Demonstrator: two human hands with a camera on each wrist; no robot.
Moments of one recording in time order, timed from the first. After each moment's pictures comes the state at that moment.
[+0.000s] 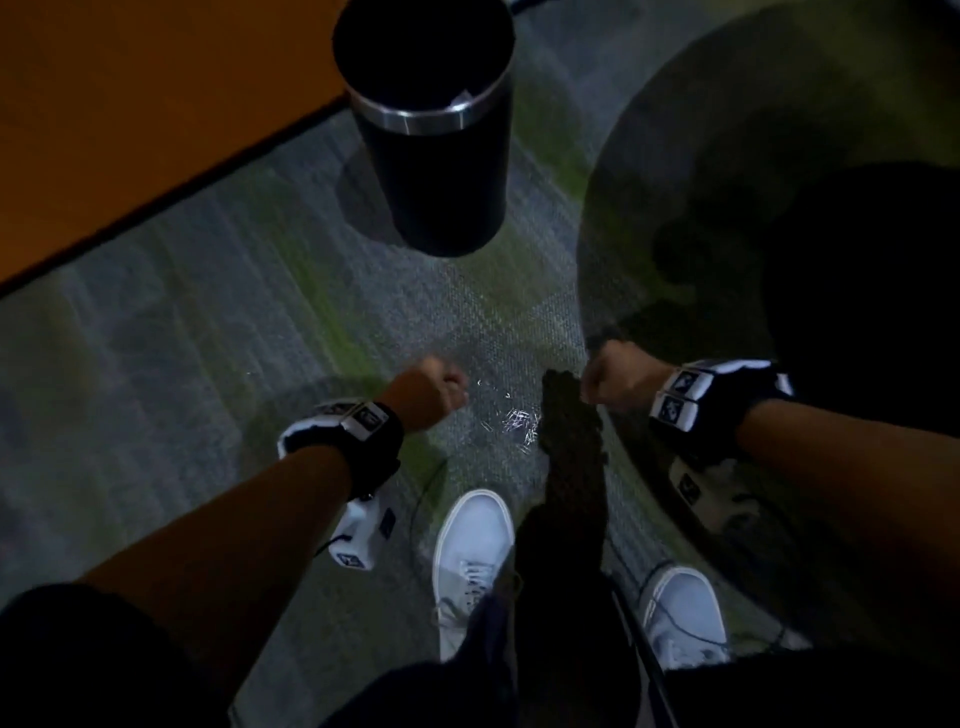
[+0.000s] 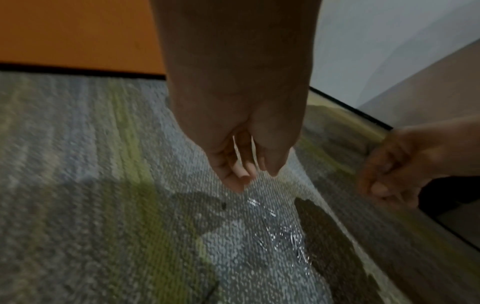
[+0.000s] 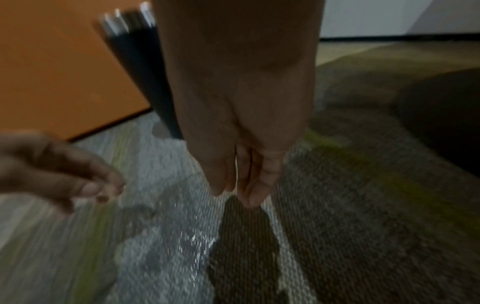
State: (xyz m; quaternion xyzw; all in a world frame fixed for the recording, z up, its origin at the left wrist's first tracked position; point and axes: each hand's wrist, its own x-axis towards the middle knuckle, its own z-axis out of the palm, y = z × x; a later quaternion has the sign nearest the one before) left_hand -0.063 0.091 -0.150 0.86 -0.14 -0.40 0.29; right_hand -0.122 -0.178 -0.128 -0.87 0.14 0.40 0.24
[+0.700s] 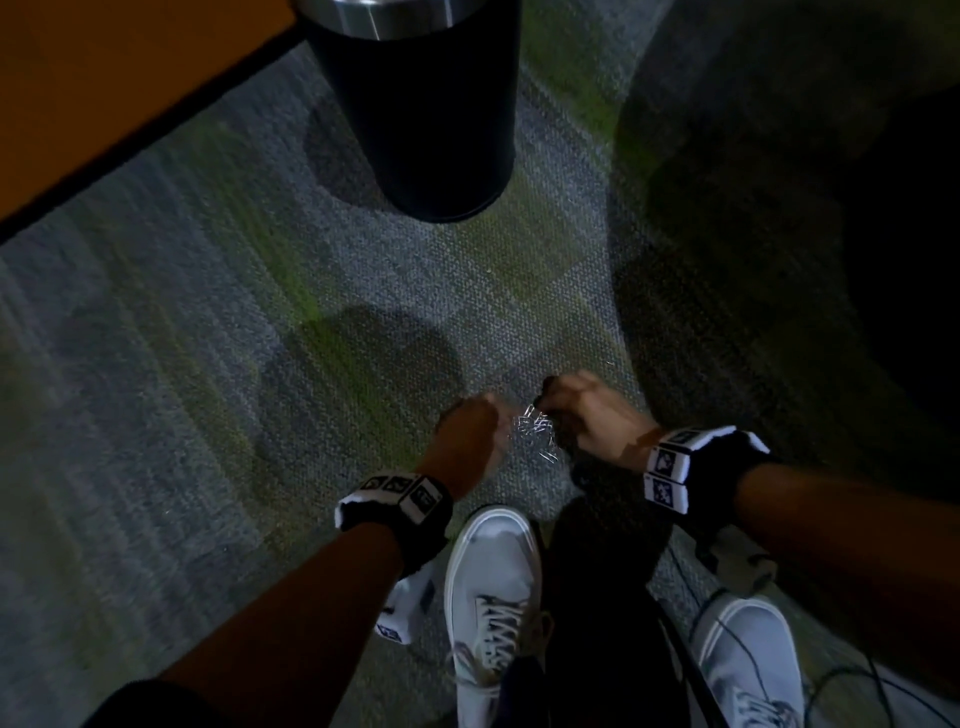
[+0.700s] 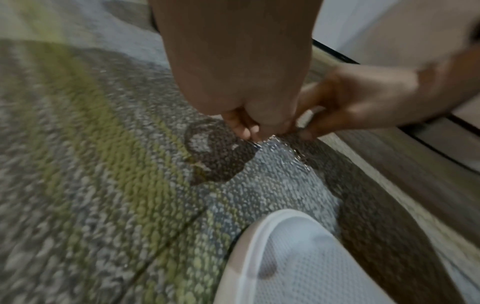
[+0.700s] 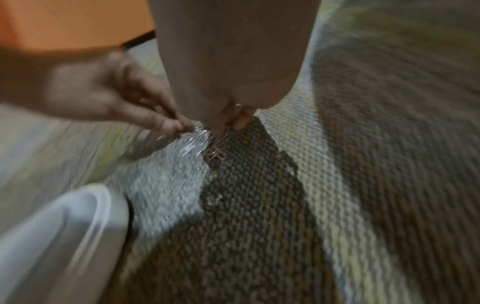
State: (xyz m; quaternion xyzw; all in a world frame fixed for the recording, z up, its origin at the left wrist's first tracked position) left_hand -0.117 0.077 -0.284 0.89 -0.21 -0.28 0.29; right_hand -0.155 -0.142 -0.264 -0.93 -0.10 0.24 0.27
